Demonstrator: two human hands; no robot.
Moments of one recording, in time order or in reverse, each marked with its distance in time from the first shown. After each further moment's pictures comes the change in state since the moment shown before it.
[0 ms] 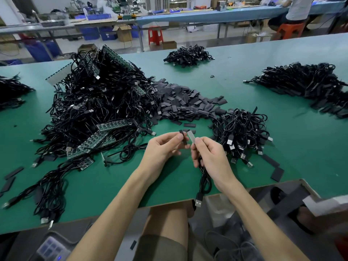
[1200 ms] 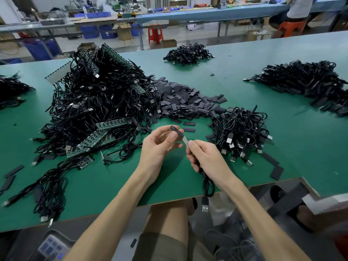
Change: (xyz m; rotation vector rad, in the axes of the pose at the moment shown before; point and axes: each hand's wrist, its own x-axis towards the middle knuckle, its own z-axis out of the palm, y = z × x) left_hand -0.002 -0.004 0.000 -0.112 0.074 0.192; right_hand -0.002 -0.003 -0.001 -0.034 -0.170 0.053
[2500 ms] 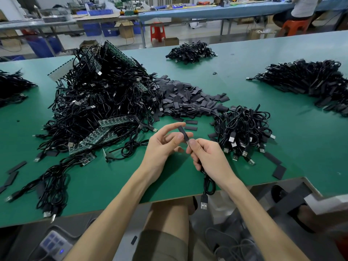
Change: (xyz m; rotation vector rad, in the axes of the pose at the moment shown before) left_hand -0.005 0.003 0.000 0.162 -0.133 -0.050; right_hand -0.002 0.003 -0.001 -0.065 0.040 -0.043
